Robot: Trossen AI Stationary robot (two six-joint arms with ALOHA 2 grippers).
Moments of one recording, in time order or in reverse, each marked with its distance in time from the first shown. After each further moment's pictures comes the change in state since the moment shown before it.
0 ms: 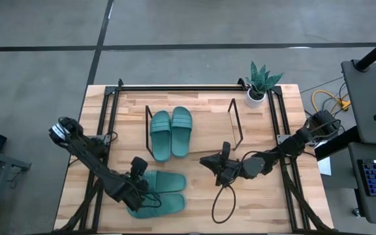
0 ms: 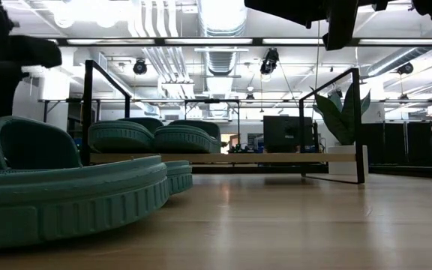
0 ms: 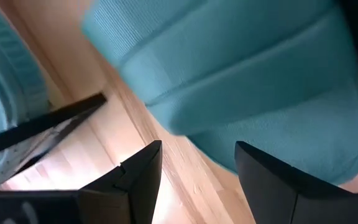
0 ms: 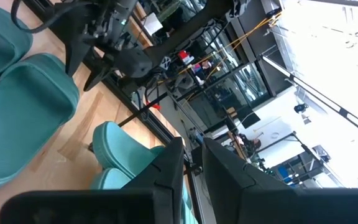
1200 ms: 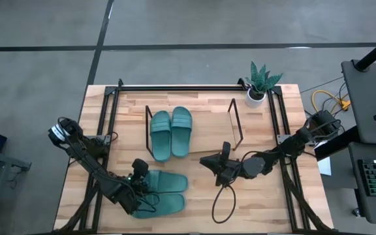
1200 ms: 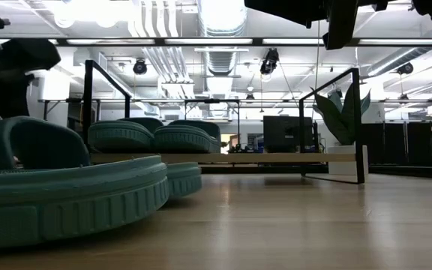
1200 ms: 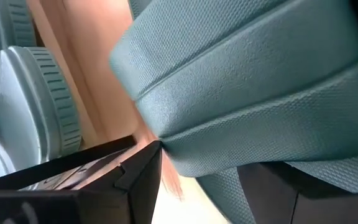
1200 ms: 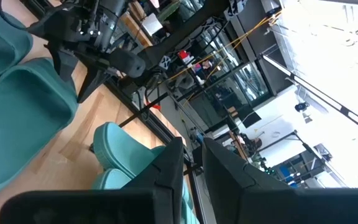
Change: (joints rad) left arm -0.058 0.006 -0.129 0.262 -0.248 -0.023; right arm 0.000 0.000 0.000 -0.001 0.000 0.010
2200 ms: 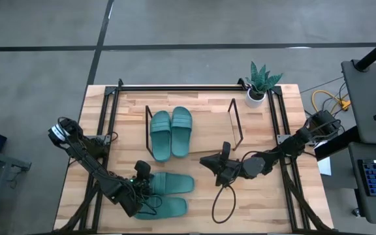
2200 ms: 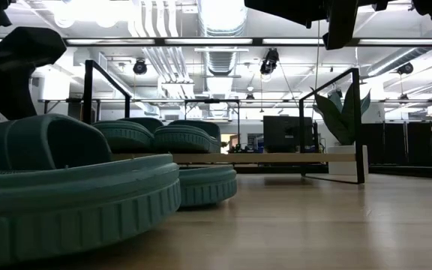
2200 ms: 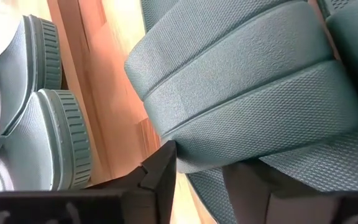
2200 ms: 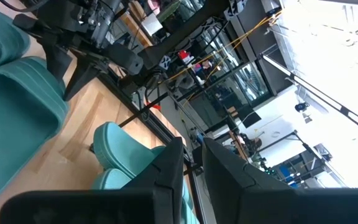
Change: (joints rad) left arm 0.002 0.000 0.000 0.150 -0.070 0.001; right arm 0.000 0.000 0.000 0.000 0.000 0.000
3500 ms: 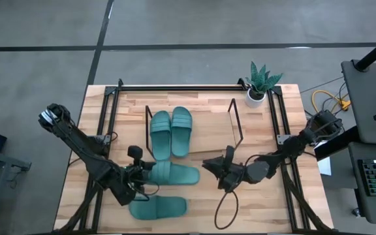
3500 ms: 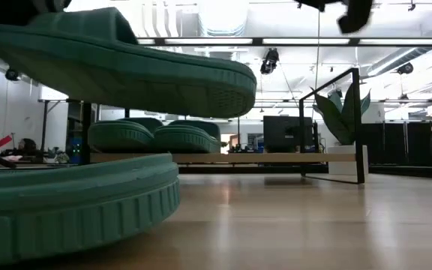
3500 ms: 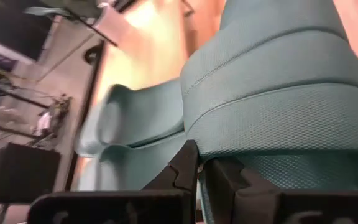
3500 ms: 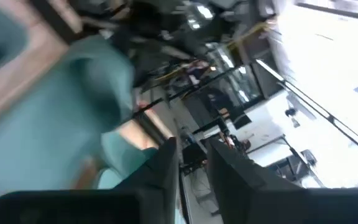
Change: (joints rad) left arm 0.063 -0.291 0.028 -0.040 -0.238 0.002; right arm 0.073 -0.022 0.032 -0.052 0.081 -0.068
